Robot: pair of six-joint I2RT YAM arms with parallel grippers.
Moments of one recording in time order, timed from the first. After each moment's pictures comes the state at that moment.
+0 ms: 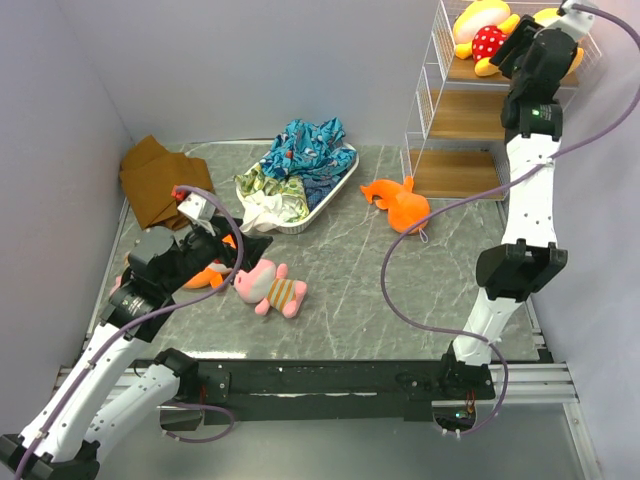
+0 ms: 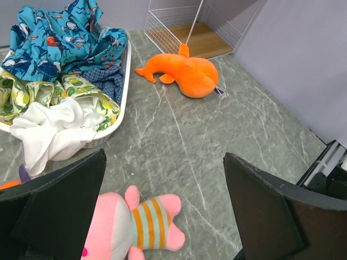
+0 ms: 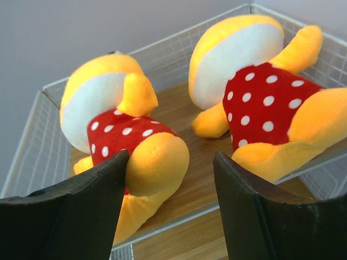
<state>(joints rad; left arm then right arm) -0.46 0.68 0.82 -0.21 0.25 -0.28 -0.14 1.90 2.34 -0.35 0.20 0.27</state>
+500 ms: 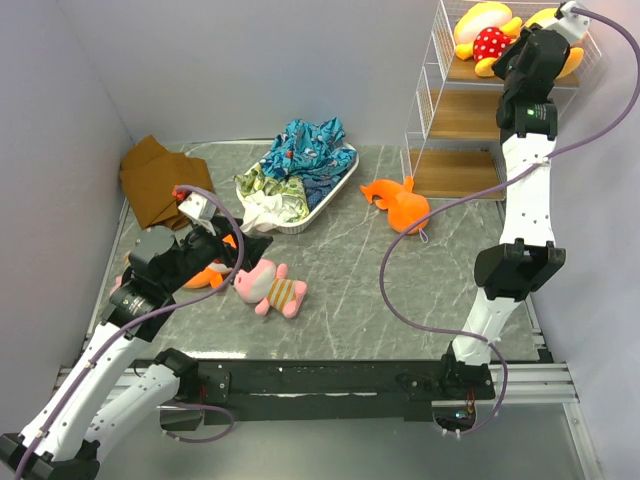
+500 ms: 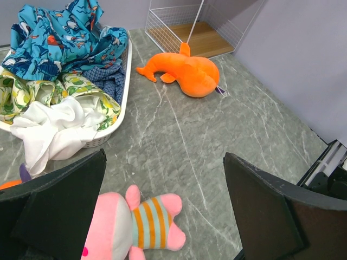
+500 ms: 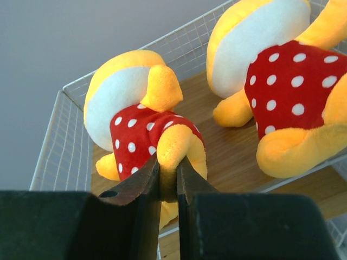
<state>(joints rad) -0.46 0.68 0.82 -0.21 0.25 -0.27 -0.12 1.92 2.33 -0.36 0.21 0.34</state>
